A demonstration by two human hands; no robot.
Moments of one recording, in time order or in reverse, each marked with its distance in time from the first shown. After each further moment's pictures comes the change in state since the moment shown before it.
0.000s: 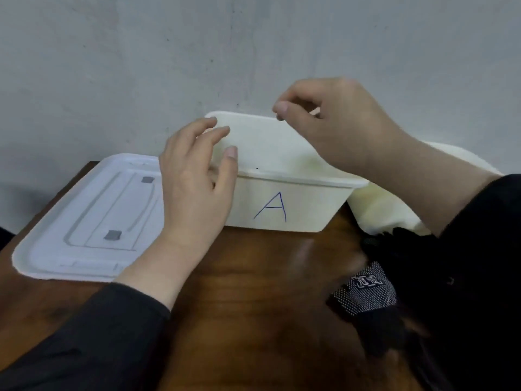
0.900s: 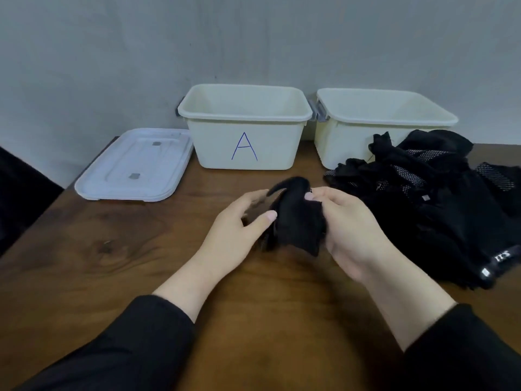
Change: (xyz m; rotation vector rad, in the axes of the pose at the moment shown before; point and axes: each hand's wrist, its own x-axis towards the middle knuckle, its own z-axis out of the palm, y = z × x) left_hand -0.169 0.109 -0.039 -0.329 -0.693 -0.416; right_hand -0.270 0.006 0.014 1.104 0.021 0.743
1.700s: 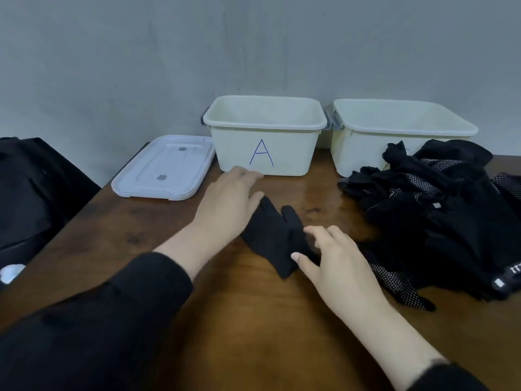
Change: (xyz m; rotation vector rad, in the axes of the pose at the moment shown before) left_hand 0.025 0.020 -0.039 0.795 0.092 0.080; right_hand -0.034 0.049 0.002 -1.219 0.047 -0.368
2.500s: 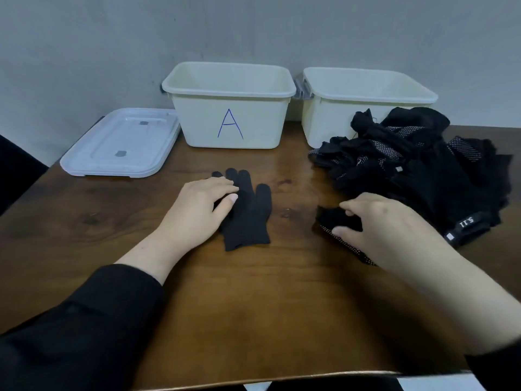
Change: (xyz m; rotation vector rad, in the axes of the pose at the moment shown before) left_hand -0.040 -0.017 0.041 -0.166 -0.037 0.123; right_hand -0.020 0.062 -0.077 -0.221 -0.071 0.034
